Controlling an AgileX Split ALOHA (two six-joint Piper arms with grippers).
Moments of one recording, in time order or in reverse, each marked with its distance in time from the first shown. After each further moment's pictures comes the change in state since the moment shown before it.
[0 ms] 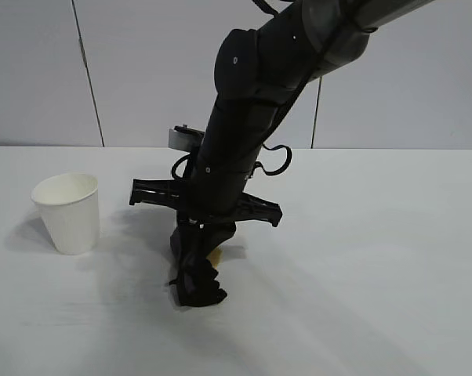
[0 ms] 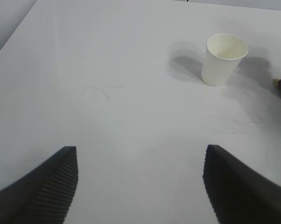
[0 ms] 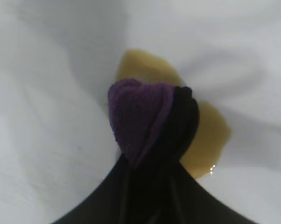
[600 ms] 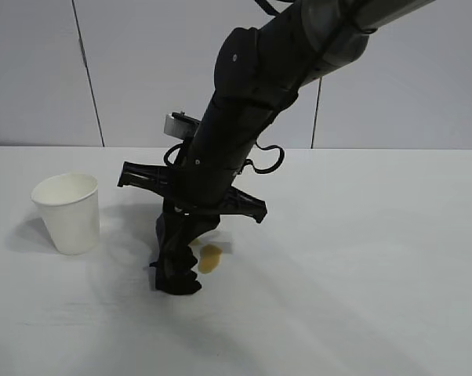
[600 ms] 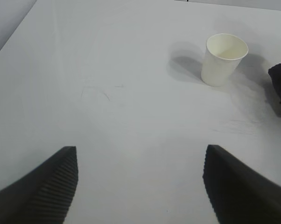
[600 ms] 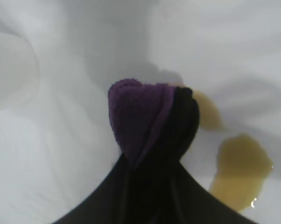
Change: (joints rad) left arm 0.000 0.000 0.000 0.000 0.000 0.000; right arm 0.000 0.001 0.000 0.035 -0.106 -0.010
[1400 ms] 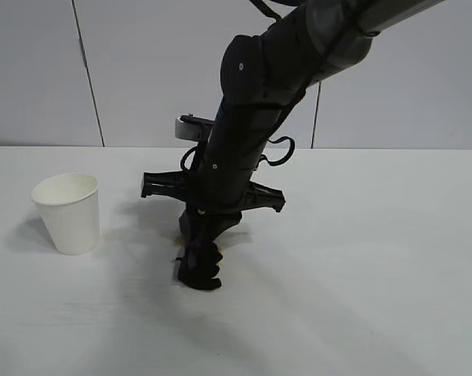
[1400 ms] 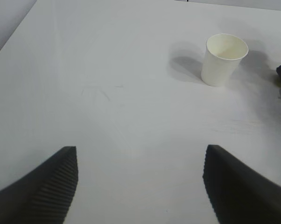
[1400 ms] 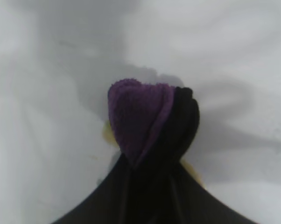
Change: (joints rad) left arm 0.000 0.000 0.000 0.000 0.000 -0.001; right arm -0.029 0.000 -0.009 -0.182 0.050 0.022
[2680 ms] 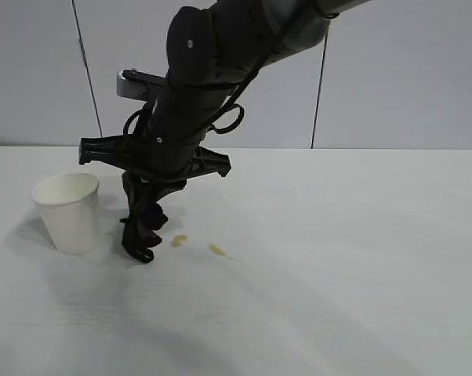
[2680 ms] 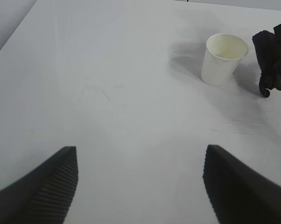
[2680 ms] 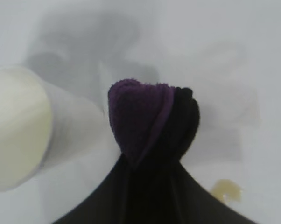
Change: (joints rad) left arm 0.000 0.000 0.000 0.000 0.000 0.000; right arm 0.099 0.015 -0.120 -0.077 -0.166 0.048
